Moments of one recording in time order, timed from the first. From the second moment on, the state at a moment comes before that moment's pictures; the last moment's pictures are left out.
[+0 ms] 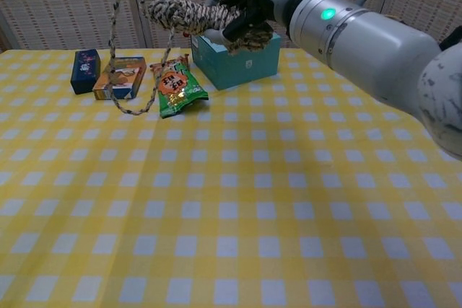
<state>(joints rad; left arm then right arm) -0.77 -0.96 -0.54 -2.03 1.09 1.09 -0.27 0.96 -1.73 0.42 -1.48 -0.97 1.05 -0.21</state>
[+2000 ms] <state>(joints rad) -0.83 -1.20 -0.43 -1.66 0.69 1.06 -0.01 0.83 -1.80 0.32 -1.25 -1.53 1.41 0.53</state>
